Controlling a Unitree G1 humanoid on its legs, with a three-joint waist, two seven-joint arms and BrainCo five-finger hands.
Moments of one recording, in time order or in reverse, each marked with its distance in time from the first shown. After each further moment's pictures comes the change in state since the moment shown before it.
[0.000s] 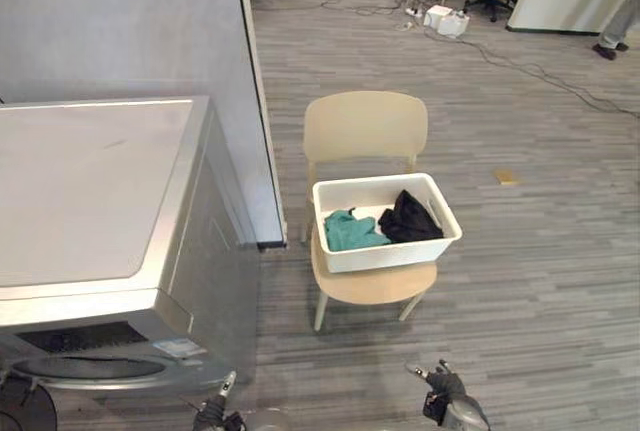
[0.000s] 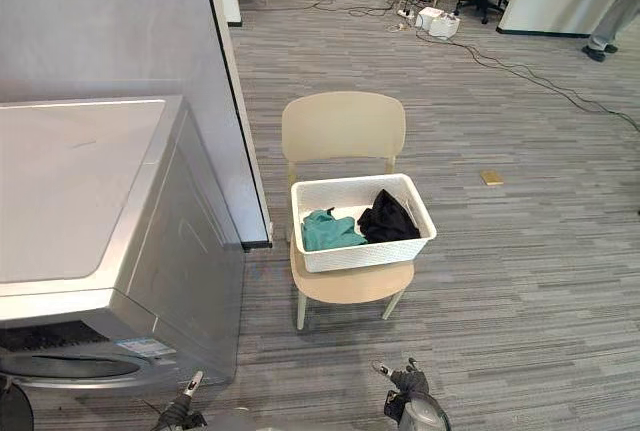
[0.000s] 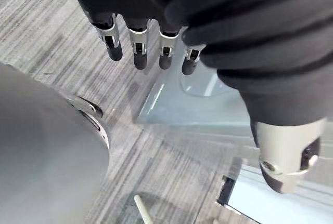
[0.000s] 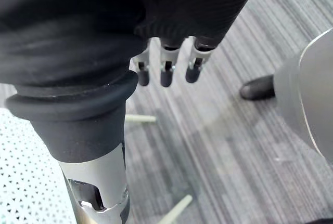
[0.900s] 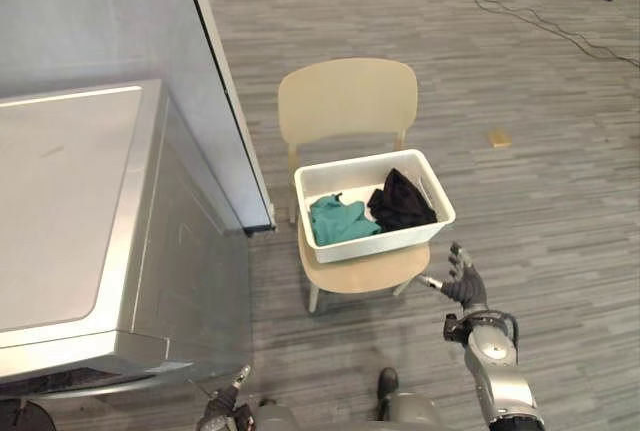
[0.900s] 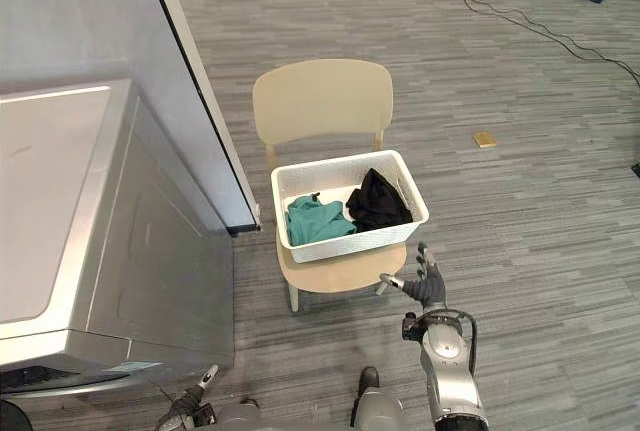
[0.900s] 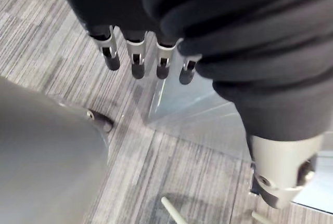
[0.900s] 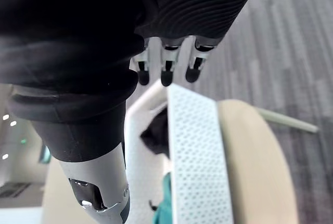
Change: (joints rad) left arm -0.043 0.025 -0.103 0.039 -0.008 0.002 0.020; right arm 0.051 -0.177 0.266 -0.749 -0.035 -0.068 0.049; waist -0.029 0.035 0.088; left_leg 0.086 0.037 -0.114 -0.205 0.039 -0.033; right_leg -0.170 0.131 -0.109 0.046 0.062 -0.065
